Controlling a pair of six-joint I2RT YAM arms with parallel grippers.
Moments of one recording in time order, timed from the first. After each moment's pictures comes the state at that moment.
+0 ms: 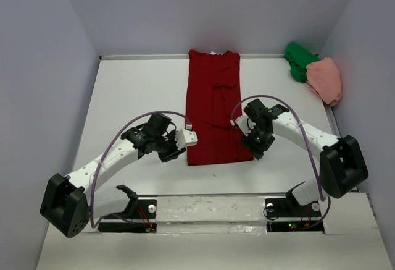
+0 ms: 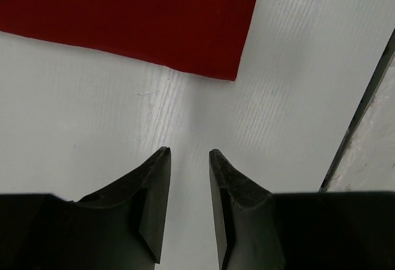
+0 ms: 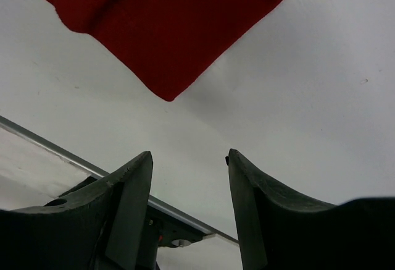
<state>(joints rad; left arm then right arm) -0.61 1.09 0.73 -0.66 0.34 0.61 0.51 1.43 1.00 -1.00 -0.06 -0.36</state>
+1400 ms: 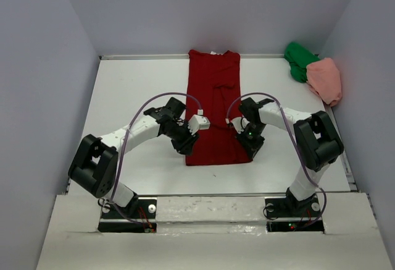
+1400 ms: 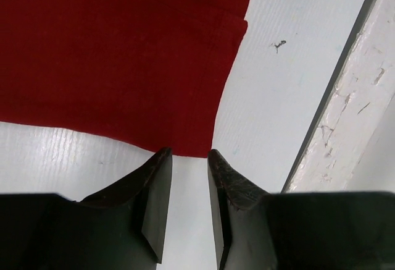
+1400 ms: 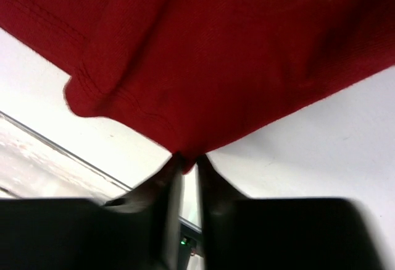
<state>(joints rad) -0.60 1.50 0.97 -0.67 0.56 0.42 0.45 1.77 1.10 -0.98 -0.26 -0.30</state>
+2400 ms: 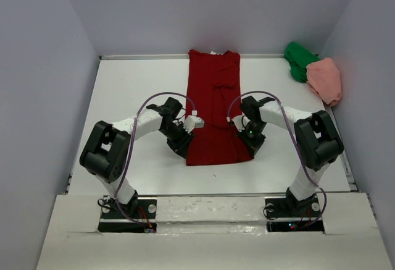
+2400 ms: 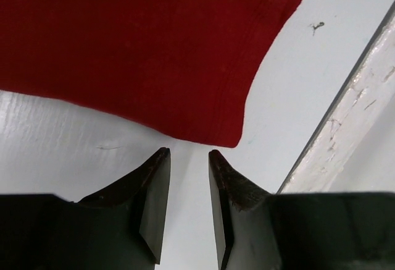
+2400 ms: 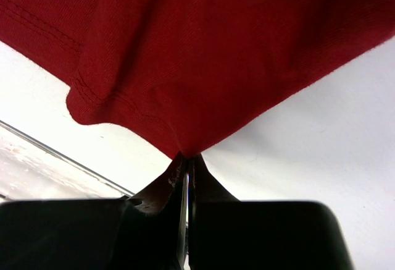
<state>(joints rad) -0.51 1.66 1.00 -0.74 0.60 0.40 0.44 1.78 1.12 -0.99 -0.25 -0.31</state>
